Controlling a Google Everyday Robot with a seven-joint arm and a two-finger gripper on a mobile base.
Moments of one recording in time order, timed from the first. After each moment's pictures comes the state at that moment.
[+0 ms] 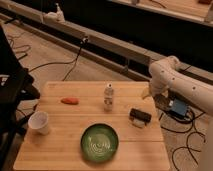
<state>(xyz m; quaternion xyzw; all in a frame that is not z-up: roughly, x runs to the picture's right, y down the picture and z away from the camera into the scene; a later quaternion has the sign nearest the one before) 0.309 0.053 0.830 -0.15 0.23 0.66 0.70</state>
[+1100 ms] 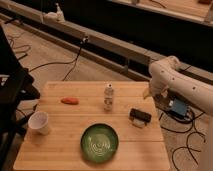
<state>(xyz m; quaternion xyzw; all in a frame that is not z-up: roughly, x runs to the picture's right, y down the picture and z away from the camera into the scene) 0.304 0.048 0.831 -0.15 0.22 0.67 0.70</state>
